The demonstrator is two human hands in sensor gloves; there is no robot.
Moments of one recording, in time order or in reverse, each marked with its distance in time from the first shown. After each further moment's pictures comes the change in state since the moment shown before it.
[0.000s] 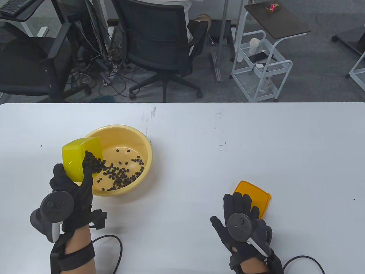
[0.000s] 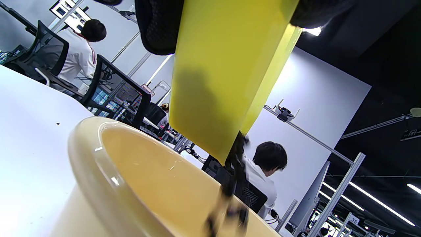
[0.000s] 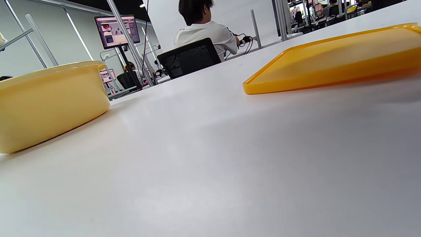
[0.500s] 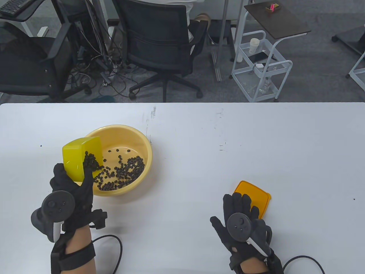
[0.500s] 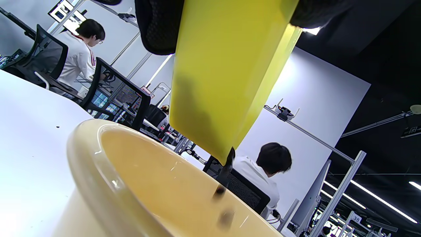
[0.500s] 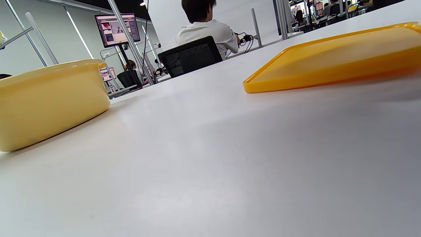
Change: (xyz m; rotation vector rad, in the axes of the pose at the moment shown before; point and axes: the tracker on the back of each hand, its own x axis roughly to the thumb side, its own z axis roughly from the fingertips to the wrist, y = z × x) left_hand 0.001 0.000 0.000 0.003 -0.003 -0.016; right_hand 0.000 0.000 0.000 0.005 -0.002 -0.001
